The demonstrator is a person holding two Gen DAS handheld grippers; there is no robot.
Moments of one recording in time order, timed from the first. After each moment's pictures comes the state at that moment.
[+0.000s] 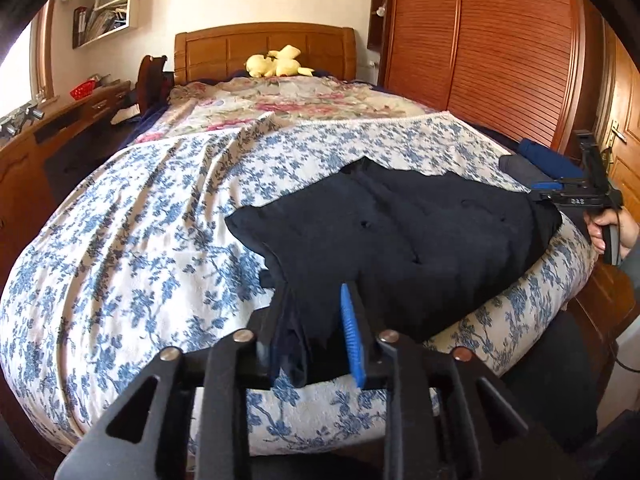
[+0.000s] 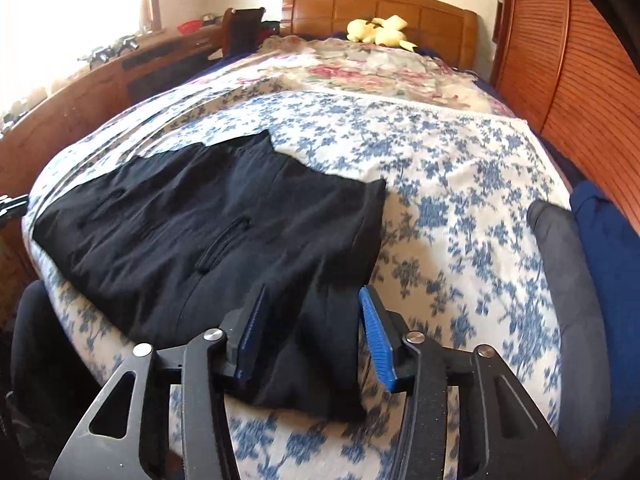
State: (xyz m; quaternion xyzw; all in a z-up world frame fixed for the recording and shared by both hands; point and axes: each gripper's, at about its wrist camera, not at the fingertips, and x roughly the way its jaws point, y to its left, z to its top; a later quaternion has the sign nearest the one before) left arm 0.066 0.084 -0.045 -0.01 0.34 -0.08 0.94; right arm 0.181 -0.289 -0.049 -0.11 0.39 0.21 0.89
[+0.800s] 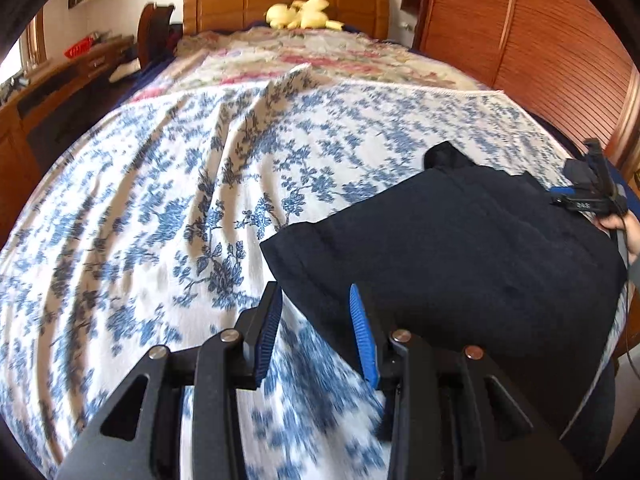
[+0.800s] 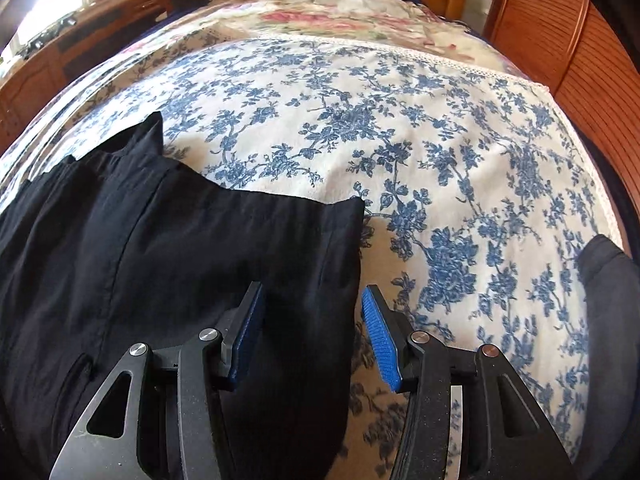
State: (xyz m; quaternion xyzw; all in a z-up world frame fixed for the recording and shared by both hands) left arm 0.239 0.143 -0.106 -0.03 0.43 -0.05 0.90; right arm 0.361 -0.263 -0.127 -0.12 0.48 0.15 0.86
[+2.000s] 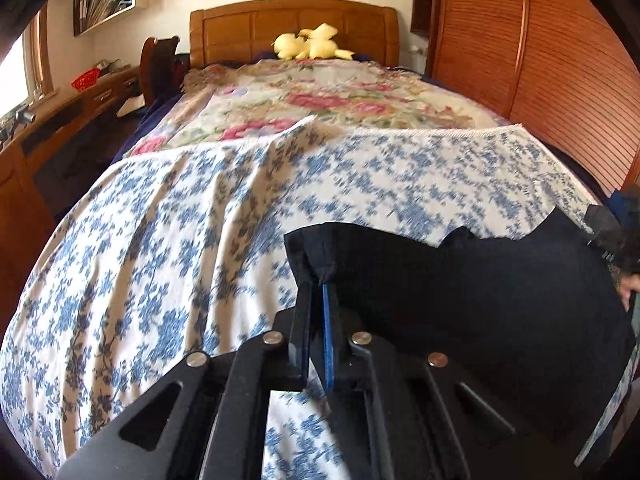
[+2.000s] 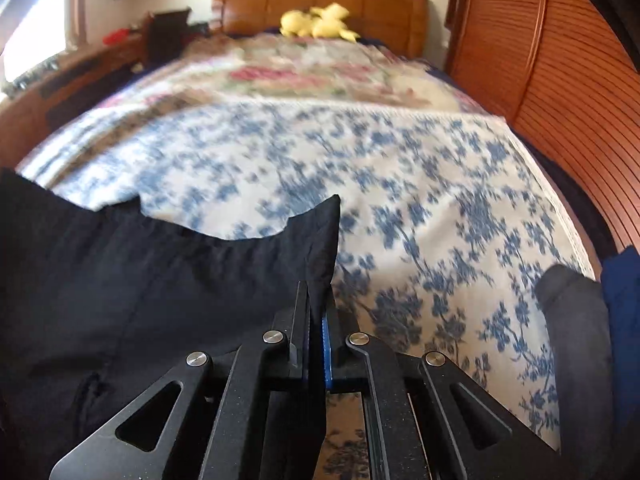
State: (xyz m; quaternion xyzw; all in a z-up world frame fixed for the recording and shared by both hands) left arm 0.323 0.119 -0.048 -0.01 0.38 -0.03 0.92; right arm 0.373 -0.279 -0.090 -0.10 0.41 0.10 0.90
